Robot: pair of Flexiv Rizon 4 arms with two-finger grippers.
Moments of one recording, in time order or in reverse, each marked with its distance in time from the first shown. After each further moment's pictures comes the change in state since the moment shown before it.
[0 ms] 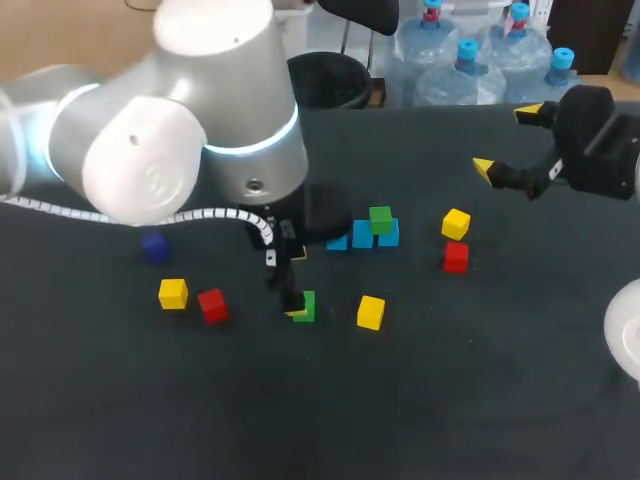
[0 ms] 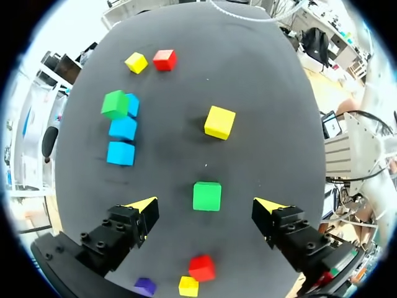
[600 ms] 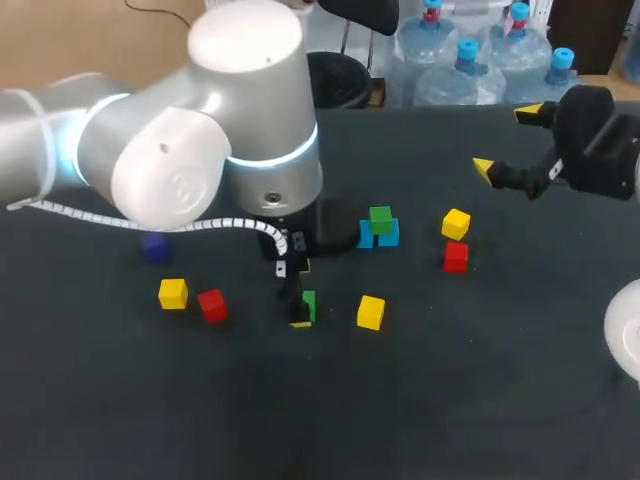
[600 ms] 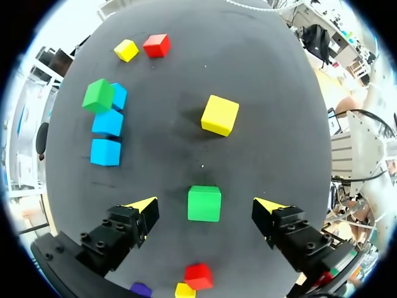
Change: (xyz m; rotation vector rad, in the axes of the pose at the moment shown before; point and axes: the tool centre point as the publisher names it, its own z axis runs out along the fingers) left arm -0.001 -0.002 0.023 0.034 0.048 -0.007; right arm 0.000 0.000 0.000 0.000 0.000 0.000
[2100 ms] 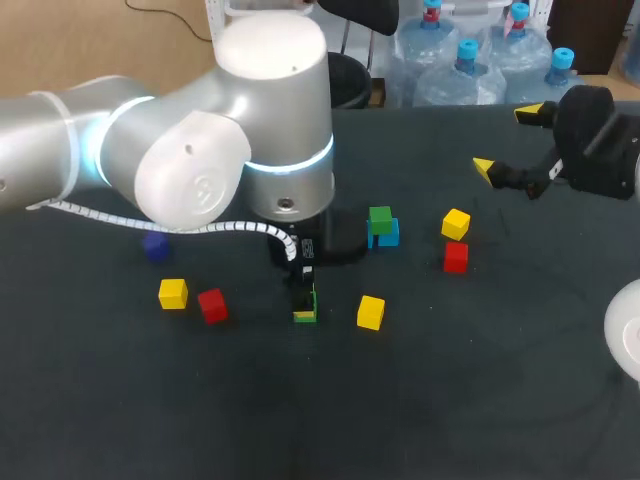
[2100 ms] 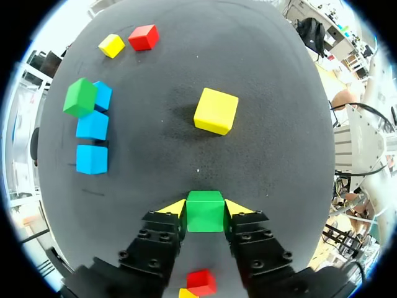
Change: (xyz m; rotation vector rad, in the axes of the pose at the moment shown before) left arm -0.001 0.000 0.014 0.034 0.043 0.044; right arm 0.000 0.000 0.000 0.000 0.000 0.000
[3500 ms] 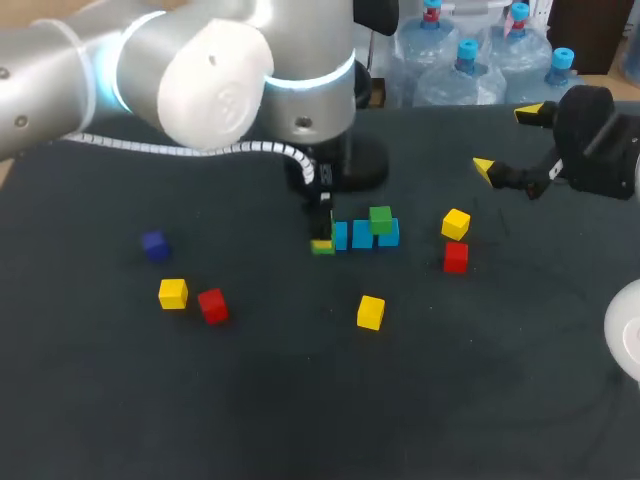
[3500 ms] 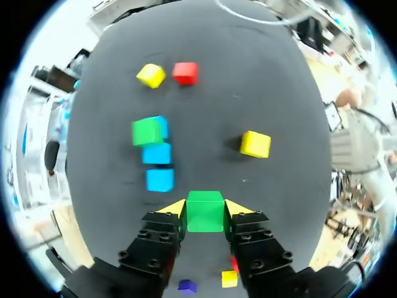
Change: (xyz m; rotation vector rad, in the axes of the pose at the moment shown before) left arm -0.027 0.071 -0.070 -0.085 -0.017 0.001; right arm 0.000 0.000 0.000 0.000 0.000 0.000
